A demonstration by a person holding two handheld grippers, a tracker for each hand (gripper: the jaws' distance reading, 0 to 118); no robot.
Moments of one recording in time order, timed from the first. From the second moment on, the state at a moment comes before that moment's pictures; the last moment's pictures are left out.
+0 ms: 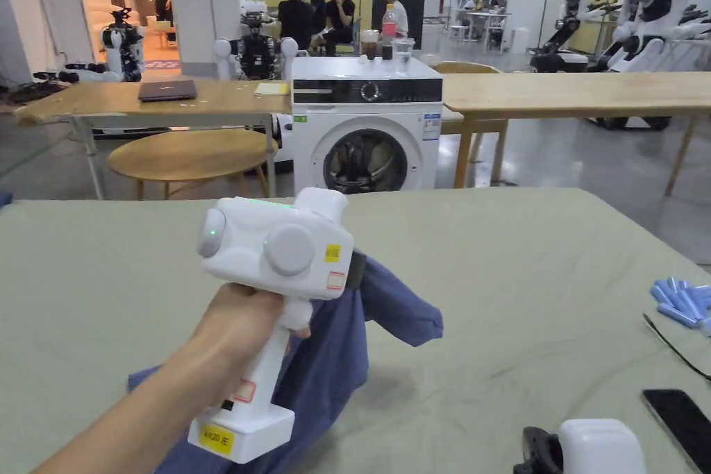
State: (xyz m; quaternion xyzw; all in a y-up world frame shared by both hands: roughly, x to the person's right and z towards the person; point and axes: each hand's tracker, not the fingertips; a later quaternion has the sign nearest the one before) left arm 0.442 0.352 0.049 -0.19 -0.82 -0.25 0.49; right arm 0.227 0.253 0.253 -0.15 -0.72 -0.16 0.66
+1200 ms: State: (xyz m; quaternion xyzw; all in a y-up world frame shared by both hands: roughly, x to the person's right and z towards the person) left arm 0.178 0.272 -0.151 -0.15 -0.63 -0.12 0.75; right arm 0.243 0.237 0.229 -0.14 -0.69 -0.17 0.69
